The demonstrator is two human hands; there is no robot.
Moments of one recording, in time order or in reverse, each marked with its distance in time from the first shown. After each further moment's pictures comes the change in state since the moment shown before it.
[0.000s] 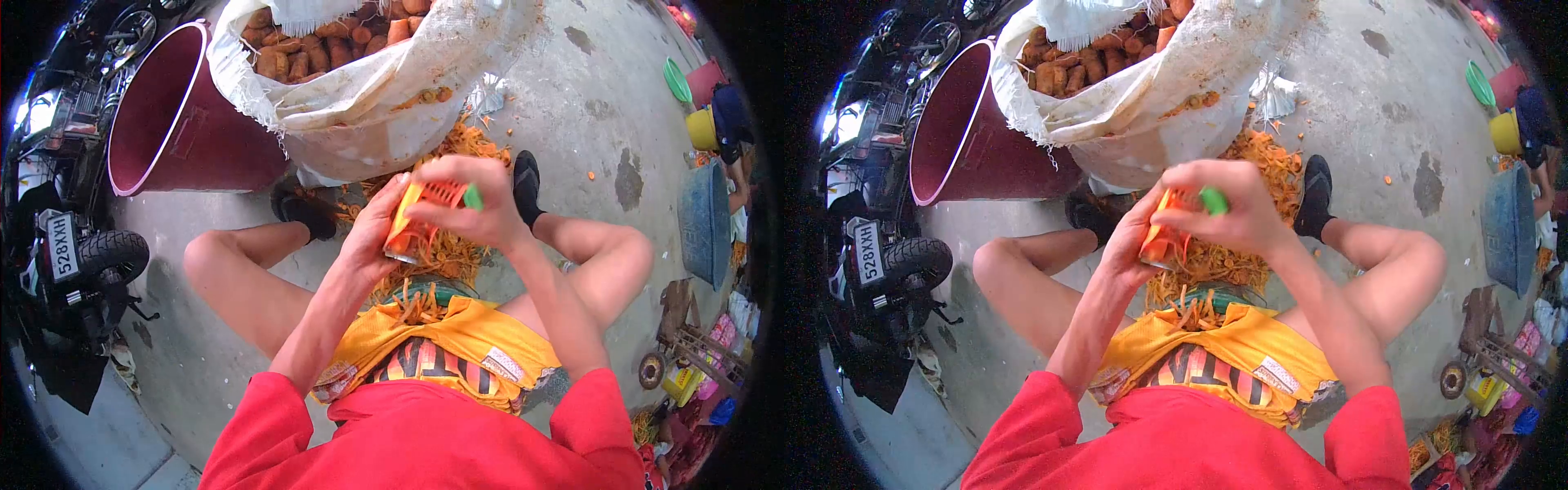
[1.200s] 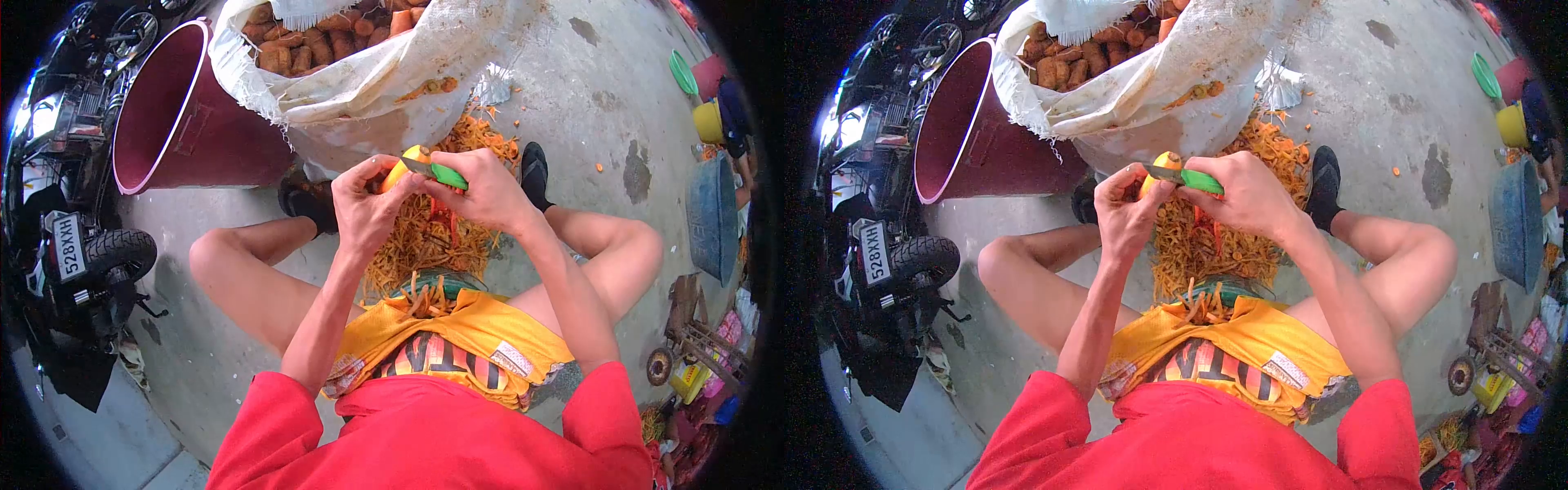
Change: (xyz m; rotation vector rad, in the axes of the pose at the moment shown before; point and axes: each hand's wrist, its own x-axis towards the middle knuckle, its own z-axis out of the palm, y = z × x) left_hand 0.018 0.015 -0.038 1.027 0.022 0.905; right_hand -0.007 0.013 -0.003 -0.245 -0.263 0.329
